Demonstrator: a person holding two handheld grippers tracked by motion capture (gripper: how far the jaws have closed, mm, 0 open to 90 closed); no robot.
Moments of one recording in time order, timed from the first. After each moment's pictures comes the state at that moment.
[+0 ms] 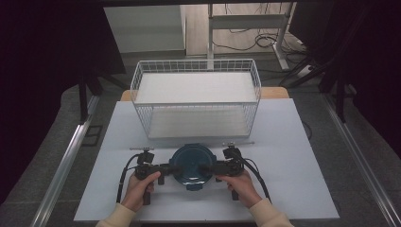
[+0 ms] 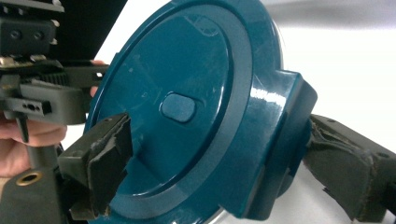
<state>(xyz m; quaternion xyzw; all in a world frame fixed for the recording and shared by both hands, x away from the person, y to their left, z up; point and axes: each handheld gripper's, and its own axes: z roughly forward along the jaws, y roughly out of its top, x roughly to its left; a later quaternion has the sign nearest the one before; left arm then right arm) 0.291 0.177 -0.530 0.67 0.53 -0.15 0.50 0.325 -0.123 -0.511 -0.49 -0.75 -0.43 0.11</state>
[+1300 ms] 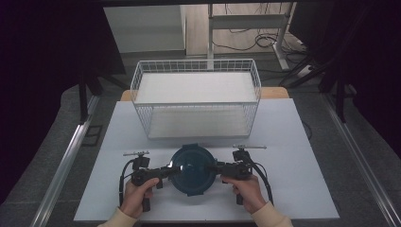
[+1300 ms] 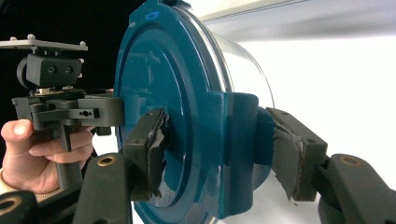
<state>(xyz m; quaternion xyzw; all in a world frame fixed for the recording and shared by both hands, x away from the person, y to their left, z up) 0.265 0.180 -0.514 0.64 0.55 -0.12 0.52 0.308 -0.145 -0.498 -0.49 -0.71 -0.49 0.13</state>
